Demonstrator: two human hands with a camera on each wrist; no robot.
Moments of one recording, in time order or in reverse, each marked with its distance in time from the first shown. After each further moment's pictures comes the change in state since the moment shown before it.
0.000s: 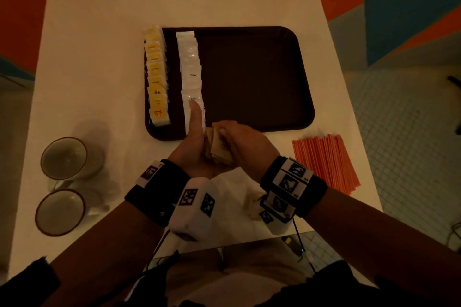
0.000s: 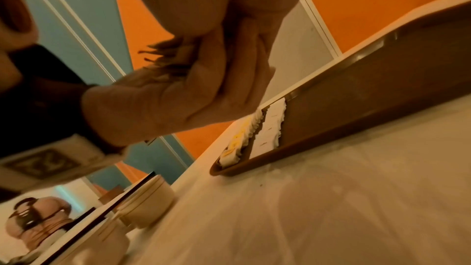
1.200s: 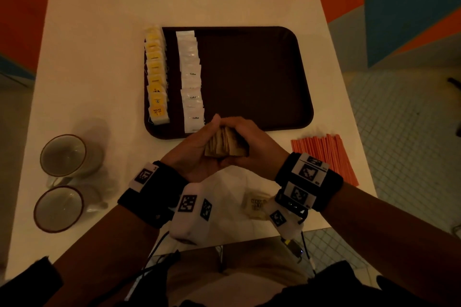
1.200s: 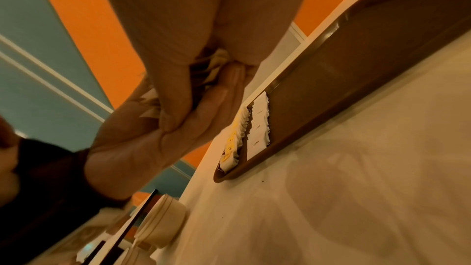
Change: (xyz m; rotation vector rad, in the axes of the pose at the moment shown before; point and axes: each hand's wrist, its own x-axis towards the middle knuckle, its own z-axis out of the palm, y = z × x) left_hand 0.000 -0.007 -0.012 0.213 -0.146 0.152; right_hand -0.011 0.022 -0.011 0.271 -0.045 -0.086
